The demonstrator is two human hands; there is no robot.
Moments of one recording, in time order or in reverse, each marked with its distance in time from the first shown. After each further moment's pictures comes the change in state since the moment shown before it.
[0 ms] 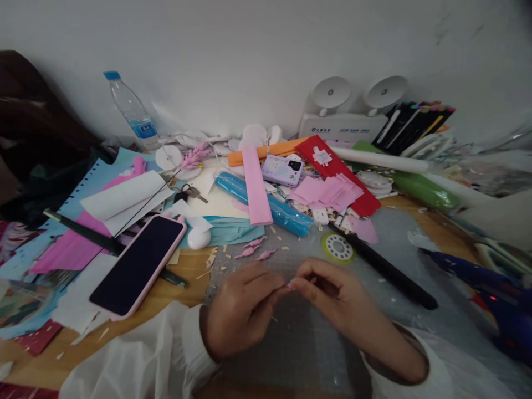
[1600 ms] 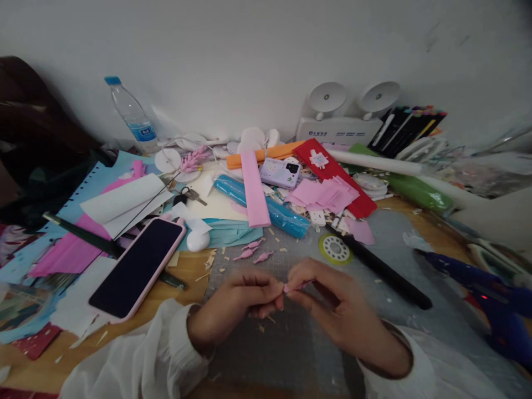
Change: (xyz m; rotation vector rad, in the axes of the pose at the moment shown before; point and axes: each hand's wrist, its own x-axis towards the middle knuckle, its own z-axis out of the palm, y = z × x) left_hand 0.012 0.001 -0.009 -1.025 -0.289 -0.895; right_hand -0.003 -0.002 0.001 -0.010 0.010 -0.307
